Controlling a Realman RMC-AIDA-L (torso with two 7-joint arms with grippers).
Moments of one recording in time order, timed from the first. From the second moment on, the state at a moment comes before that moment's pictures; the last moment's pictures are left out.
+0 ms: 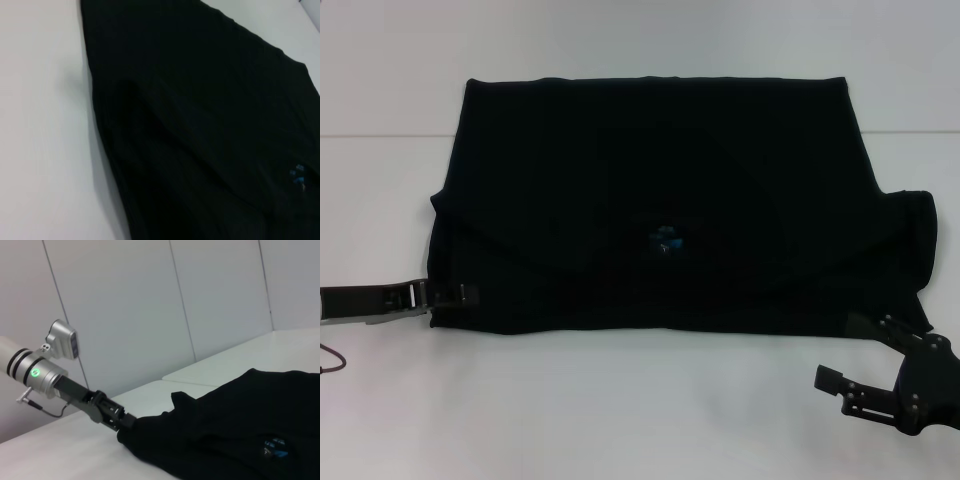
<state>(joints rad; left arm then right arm) -0.60 -2.06 0.32 0.70 2.52 1.34 -2.16 0.37 2.07 -0.34 -0.40 -2.10 -1.64 0.98</state>
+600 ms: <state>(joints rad) -0.61 -2.06 0.32 0.70 2.52 1.34 -2.14 0.38 2.02 -0.32 -0.60 -2.10 -1.65 1.55</state>
